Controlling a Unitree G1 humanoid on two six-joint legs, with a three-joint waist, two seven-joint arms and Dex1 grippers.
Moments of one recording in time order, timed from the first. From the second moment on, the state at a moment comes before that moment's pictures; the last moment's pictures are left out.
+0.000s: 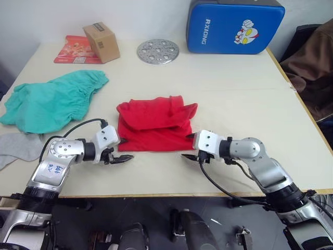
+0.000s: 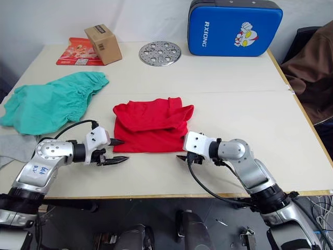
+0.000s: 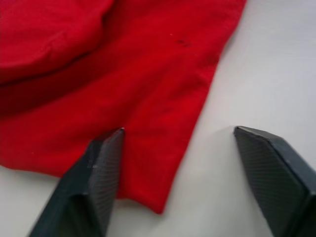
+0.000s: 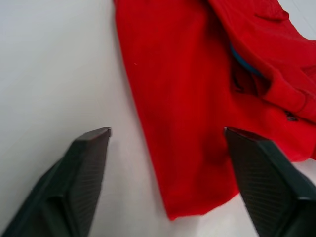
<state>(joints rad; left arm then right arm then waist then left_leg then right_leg) -0.40 0.77 -0.10 0.11 -0.19 0.24 -0.96 -0.50 -0.58 0.32 -0.04 -0.03 0.19 0.87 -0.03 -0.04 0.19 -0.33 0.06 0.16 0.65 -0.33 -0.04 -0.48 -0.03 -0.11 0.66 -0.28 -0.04</state>
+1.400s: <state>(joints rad) -0.12 0.96 0.07 -0.18 -0.62 0.72 -1.25 -0.13 -0.74 0.01 -0.57 0.59 0.63 0.94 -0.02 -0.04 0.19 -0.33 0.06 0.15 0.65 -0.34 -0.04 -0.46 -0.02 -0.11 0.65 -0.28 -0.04</state>
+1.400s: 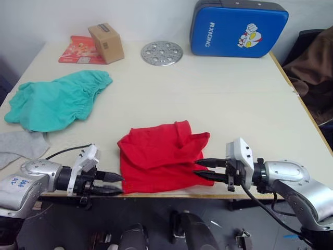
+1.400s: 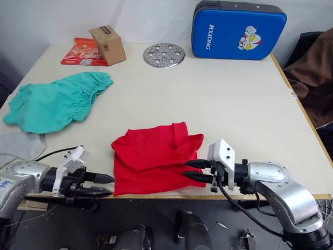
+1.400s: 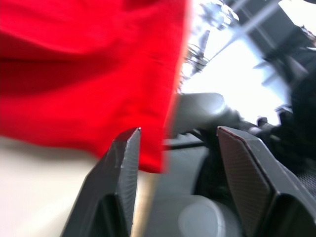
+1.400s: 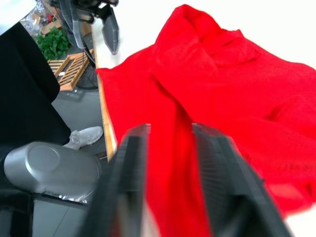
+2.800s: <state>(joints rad) -0.54 0.71 -0.08 -0.04 -0.61 0.91 -1.19 -0.36 -0.70 0.11 -0.35 0.58 0.74 0.96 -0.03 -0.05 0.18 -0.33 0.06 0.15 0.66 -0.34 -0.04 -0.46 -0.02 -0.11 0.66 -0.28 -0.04</state>
